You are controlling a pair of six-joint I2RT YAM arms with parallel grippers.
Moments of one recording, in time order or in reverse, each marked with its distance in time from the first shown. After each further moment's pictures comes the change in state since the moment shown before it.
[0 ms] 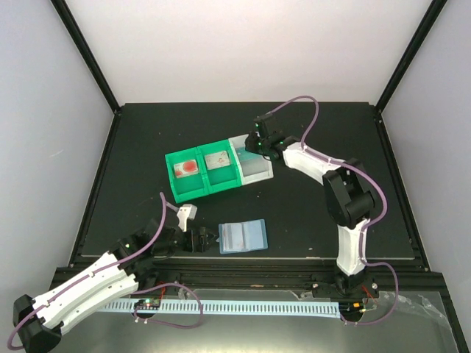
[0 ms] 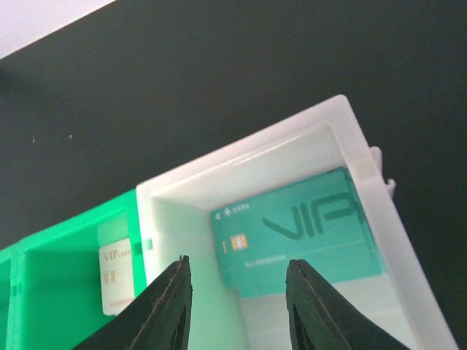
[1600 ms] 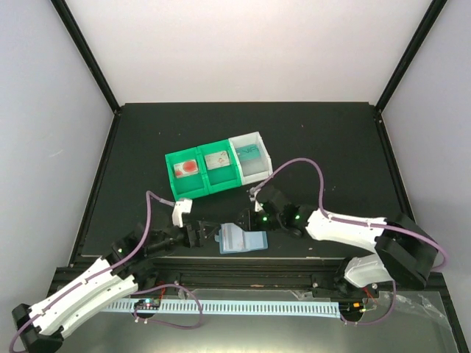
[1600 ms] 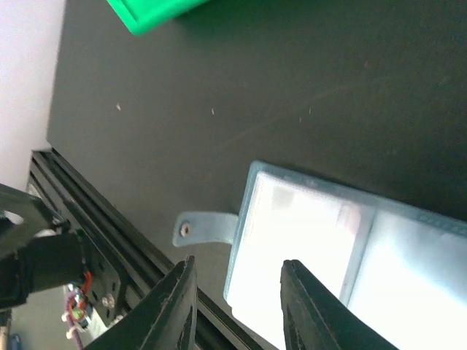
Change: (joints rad) left arm 0.000 -0.094 0.011 0.144 0.034 -0.080; right arm 0.392 -0.652 -0.815 0.161 -0.256 0.183
